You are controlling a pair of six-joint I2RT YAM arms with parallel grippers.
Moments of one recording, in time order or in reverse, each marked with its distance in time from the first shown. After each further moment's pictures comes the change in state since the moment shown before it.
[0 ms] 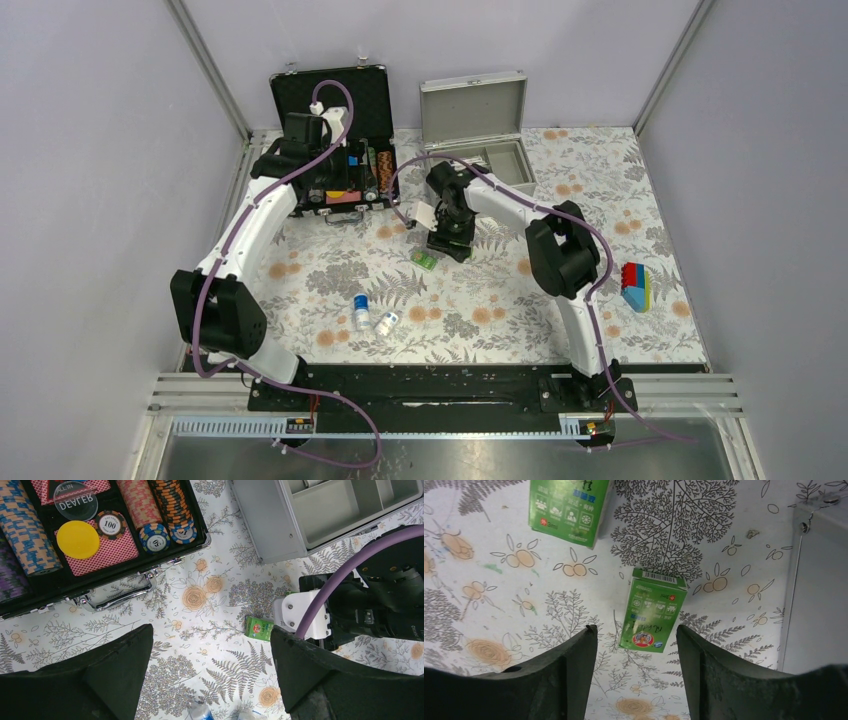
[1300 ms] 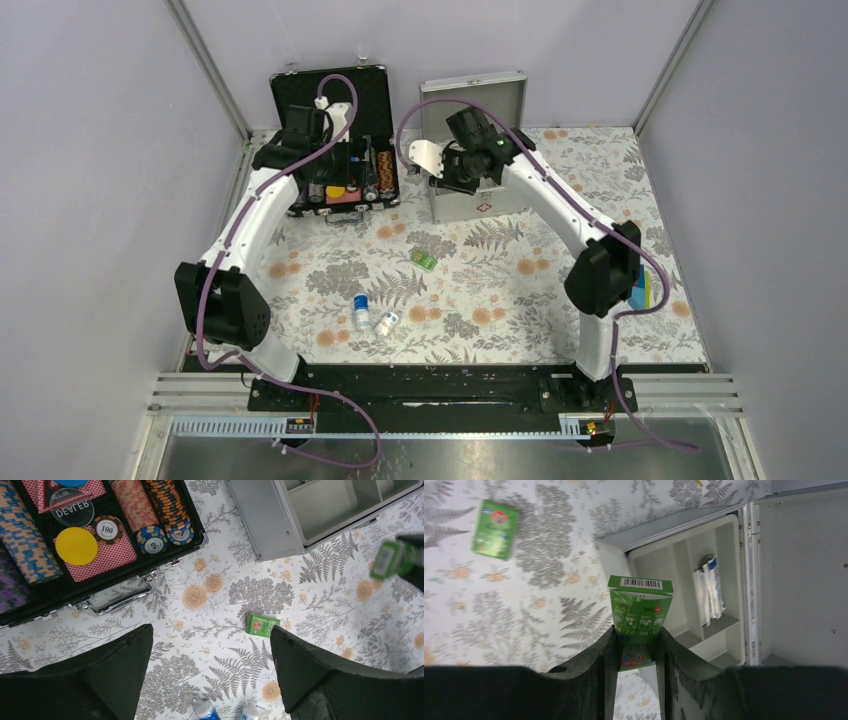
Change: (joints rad) left arm 0.000 0.051 0.079 -0.055 0.025 0.031; right arm -0.035 -0.287 0.122 0.121 0.025 -0.135
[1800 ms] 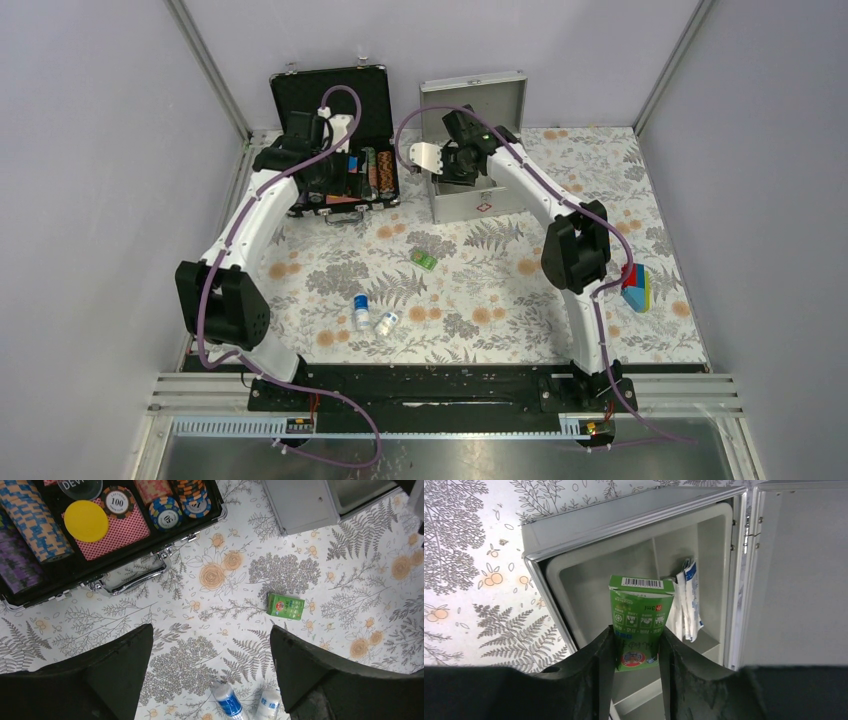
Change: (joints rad) left arm 0.011 0.000 -0.023 -0.065 -0.030 0.098; right arm -0.071 0.278 0.164 0.068 0.080 -0.167
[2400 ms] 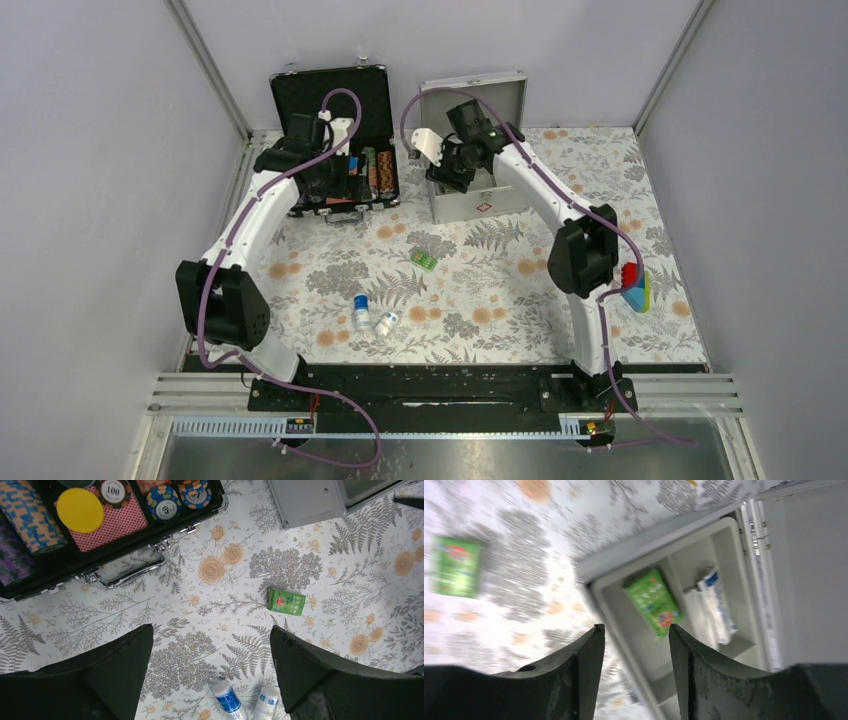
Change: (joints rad) left arm 0.001 0.000 -0.013 -0.014 0.000 -0.001; right arm -0.003 -0.041 -0.011 0.013 -0.098 0.172
